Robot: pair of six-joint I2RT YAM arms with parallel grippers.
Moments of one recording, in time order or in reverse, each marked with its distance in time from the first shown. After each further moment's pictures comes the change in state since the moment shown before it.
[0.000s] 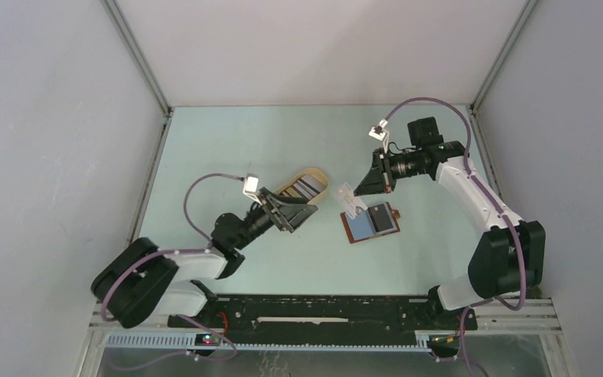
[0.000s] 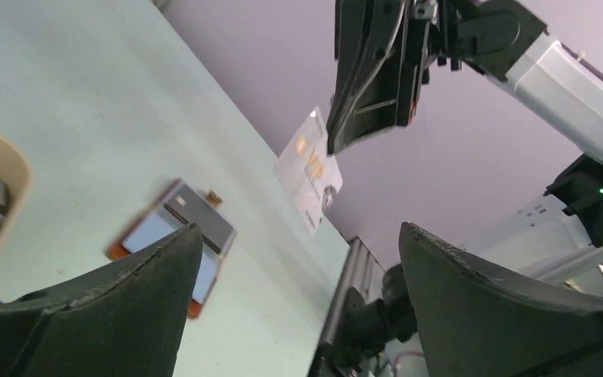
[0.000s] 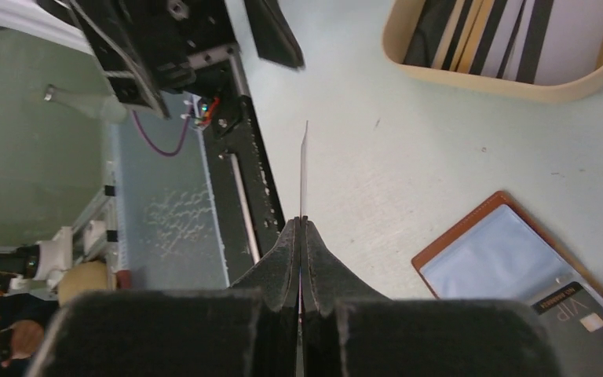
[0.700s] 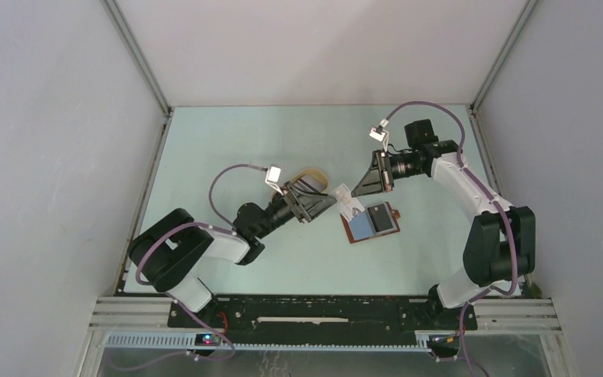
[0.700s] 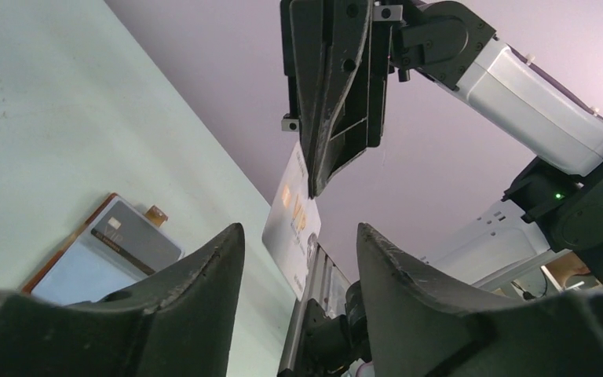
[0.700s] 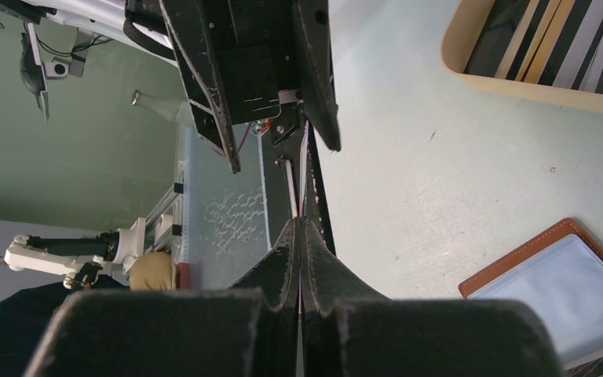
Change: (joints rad) left arm -0.097 0.329 0.171 0.179 0.003 -0.128; right arm -0.031 0.085 -0.016 0.011 -0.204 0.020
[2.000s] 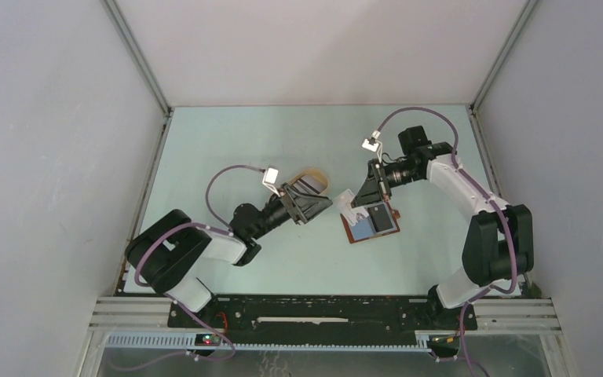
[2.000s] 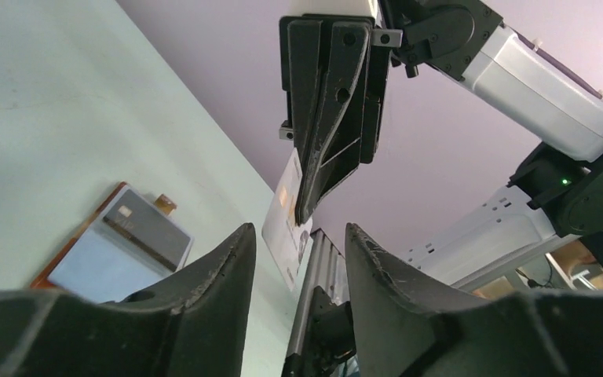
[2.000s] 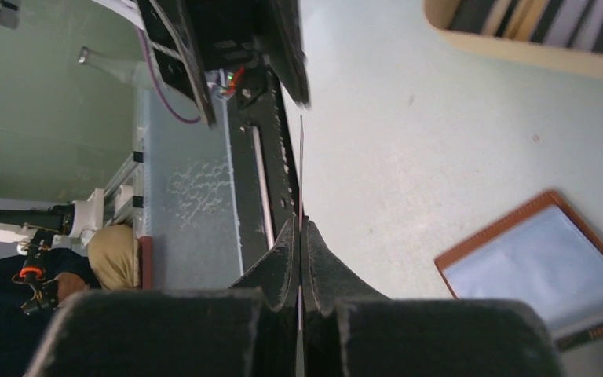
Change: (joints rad) left arm 0.026 0.017 0.013 0.004 0.057 0.005; right arm 0.040 0.016 -0.002 -0.116 0.077 -0.187
